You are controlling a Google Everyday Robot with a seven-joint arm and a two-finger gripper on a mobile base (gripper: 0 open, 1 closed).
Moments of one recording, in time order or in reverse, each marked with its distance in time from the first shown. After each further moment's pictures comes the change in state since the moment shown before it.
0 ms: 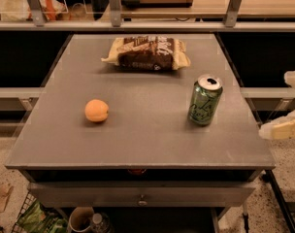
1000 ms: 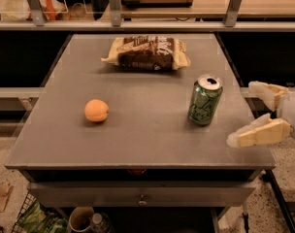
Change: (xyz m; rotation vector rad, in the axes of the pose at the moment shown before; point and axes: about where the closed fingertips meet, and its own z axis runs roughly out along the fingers) arm 0.016 0.026 0.057 -0.110 0.016 -0.008
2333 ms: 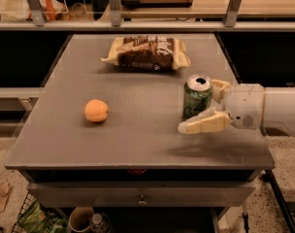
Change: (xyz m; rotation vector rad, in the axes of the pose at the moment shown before) arm -0.020 0.017 0.101 -0.136 -0.106 -0.126
